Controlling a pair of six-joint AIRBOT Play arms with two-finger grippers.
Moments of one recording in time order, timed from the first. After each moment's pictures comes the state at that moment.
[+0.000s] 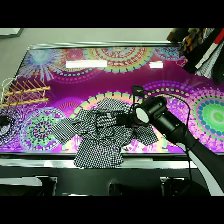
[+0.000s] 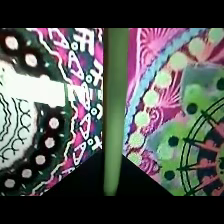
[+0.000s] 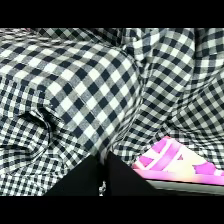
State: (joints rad) left arm 0.83 -1.62 1.37 1.25 -1.14 -0.76; right arm 0.66 -1.22 1.19 -1.58 1.23 2.26
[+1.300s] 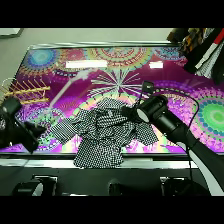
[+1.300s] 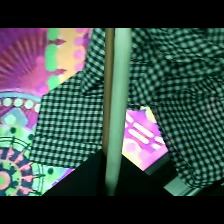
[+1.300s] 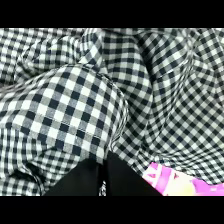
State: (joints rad) left arm 0.03 -0.49 0.82 1.17 -1.35 -0.84; right arm 0.64 -1.22 1.19 -1.75 1.18 2.54
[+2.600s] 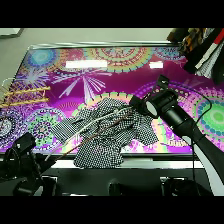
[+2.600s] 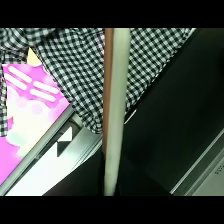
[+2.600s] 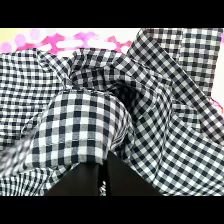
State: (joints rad) left arm -0.16 -0.28 0.69 1.10 -1.61 -0.97; right arm 0.53 -1.22 1.19 -1.79 1.10 2.67
